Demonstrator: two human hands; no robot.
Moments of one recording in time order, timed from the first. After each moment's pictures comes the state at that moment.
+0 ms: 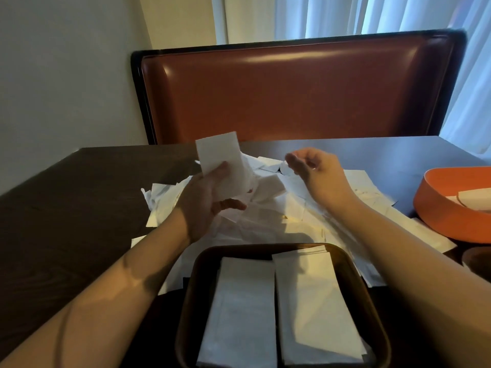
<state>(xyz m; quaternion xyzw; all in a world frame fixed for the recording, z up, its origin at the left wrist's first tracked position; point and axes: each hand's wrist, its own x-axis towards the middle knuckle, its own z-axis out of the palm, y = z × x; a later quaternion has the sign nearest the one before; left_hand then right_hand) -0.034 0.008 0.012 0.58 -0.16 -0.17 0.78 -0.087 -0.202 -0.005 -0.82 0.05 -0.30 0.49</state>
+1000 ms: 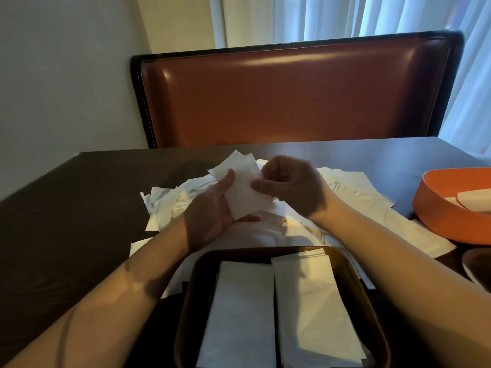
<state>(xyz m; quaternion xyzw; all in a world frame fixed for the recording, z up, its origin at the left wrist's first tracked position) -0.030 -0.001 0.000 0.51 -0.18 -0.33 0.77 -0.094 -0.165 0.009 -0.81 -0.06 -0.23 0.53</state>
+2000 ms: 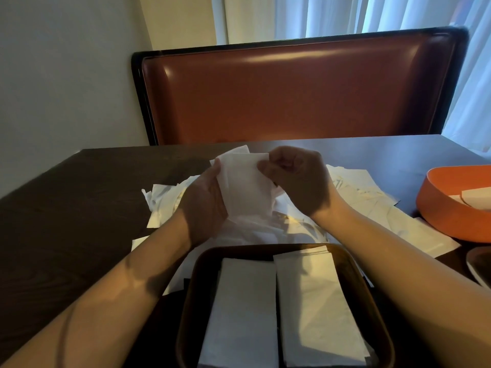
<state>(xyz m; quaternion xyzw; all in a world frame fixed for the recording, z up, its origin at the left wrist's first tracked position) -0.028 0.003 0.008 0.49 -0.12 -0.27 0.82 -0.100 -0.155 0.016 -0.80 -0.06 -0.33 0.50</state>
